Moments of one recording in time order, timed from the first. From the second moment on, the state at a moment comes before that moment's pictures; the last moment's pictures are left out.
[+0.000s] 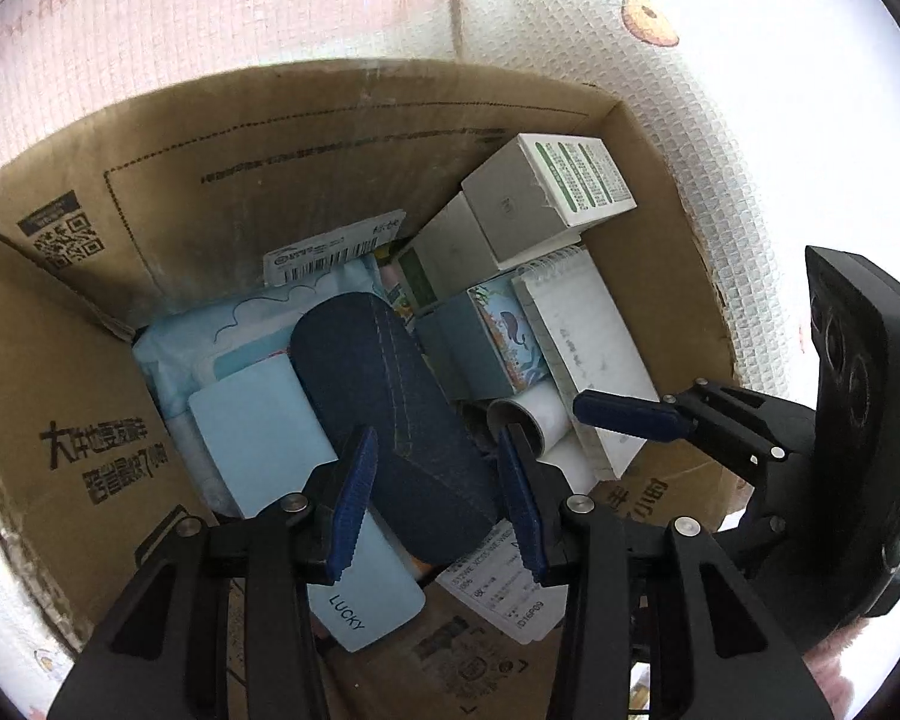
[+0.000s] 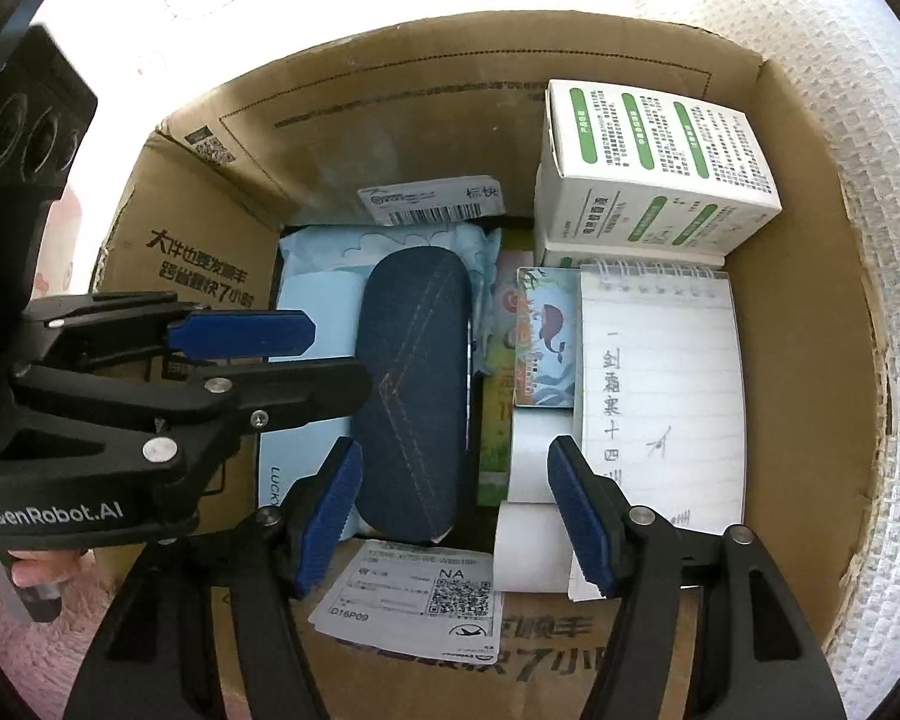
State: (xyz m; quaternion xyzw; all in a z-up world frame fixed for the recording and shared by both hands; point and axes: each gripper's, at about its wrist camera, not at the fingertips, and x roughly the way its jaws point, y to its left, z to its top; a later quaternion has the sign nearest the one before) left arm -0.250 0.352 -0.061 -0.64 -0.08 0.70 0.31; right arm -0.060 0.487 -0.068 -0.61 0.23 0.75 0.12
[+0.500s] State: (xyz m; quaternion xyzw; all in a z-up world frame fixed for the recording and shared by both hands) left arm -0.224 0.324 -0.009 -0.57 -0.02 0.76 0.31; right arm -0.045 0.441 -0.006 -0.58 0.15 0.77 0.22
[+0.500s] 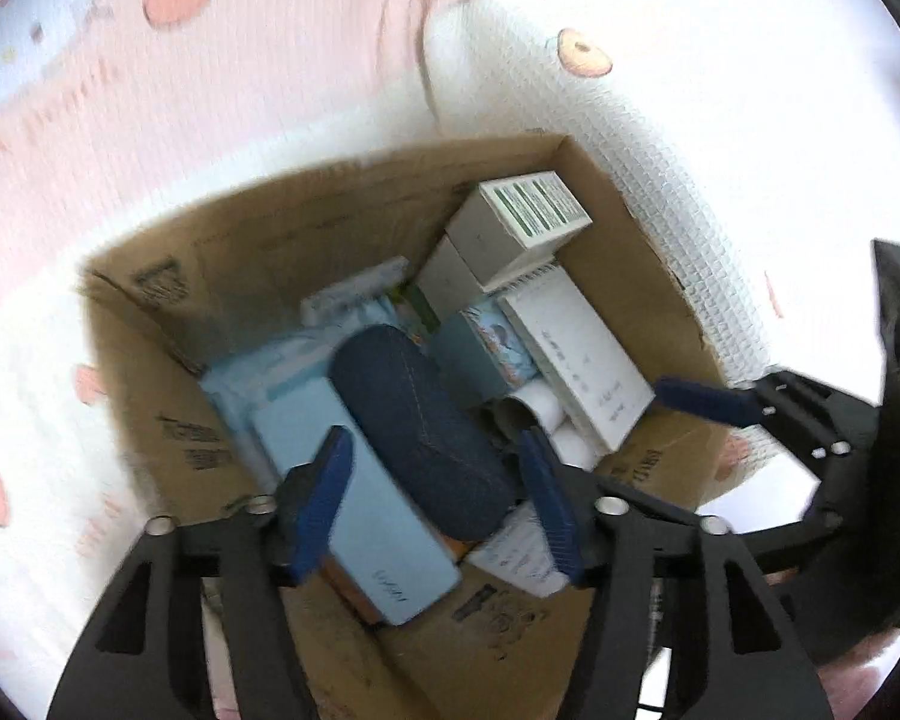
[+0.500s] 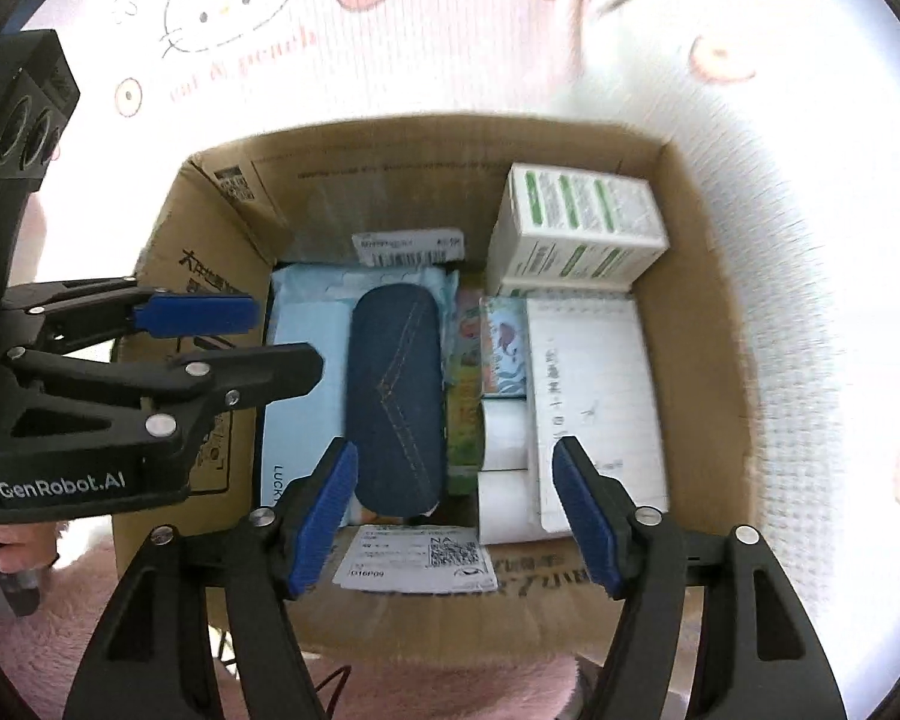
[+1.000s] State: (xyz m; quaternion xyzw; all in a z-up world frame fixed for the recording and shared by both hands) left arm -0.172 0.285 0.012 -0.46 0.11 0.82 0.32; right arm -0.031 0.370 0.005 -0.55 0.13 0.76 0.31
